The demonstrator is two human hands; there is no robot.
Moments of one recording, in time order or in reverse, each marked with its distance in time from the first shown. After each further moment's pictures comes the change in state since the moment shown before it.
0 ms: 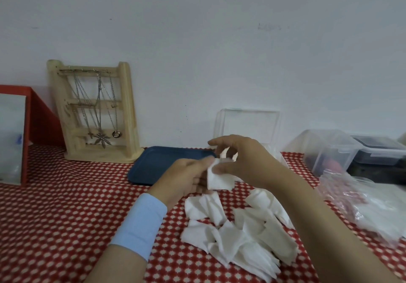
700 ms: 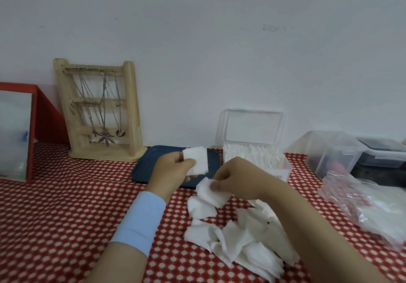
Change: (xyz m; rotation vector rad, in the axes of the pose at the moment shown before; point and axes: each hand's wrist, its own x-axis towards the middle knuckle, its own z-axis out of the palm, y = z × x) left_hand 0.009 -0.009 -0.022 0.156 0.393 0.112; right_hand -0.005 -0.004 0.027 -0.052 -0.299 0.268
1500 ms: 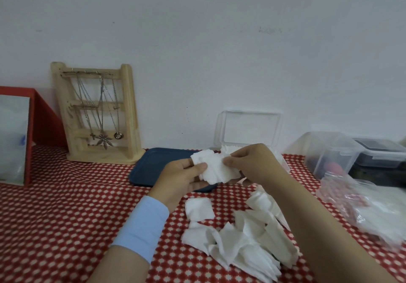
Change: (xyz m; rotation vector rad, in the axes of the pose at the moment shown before) left_hand -0.007 -0.003 0.015 -0.380 -0.234 -0.157; right_hand -0.004 0.005 -0.025 0.447 0.333 0.204
